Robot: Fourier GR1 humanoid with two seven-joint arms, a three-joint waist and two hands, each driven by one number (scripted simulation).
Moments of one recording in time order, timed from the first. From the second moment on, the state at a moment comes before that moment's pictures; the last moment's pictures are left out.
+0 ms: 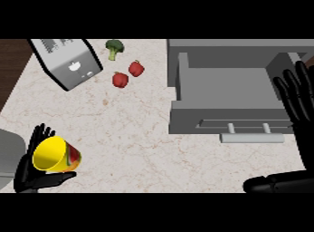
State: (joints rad) left arm -0.16 0.24 0.33 -0.63 0.11 -0.34 -0.83; right arm -0.09 -0.09 -0.05 -2.10 -0.16 0.13 0.18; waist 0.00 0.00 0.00
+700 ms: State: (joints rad) left arm -0.23 0.24 0.30 -0.52 0.17 -0.47 -0.82; right arm -0.09 -0.08 -0.04 -2.10 -0.15 0.13 0.19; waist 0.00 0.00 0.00
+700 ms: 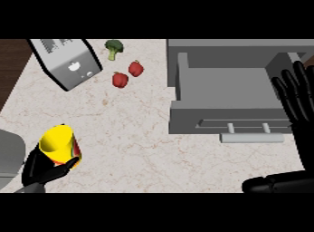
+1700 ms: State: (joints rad) left arm -0.29 0.14 0.29 -0.62 0.19 -0.28 -0.96; right arm -0.08 -0.09 -0.05 -2.12 -0.16 0.13 0.20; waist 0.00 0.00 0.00
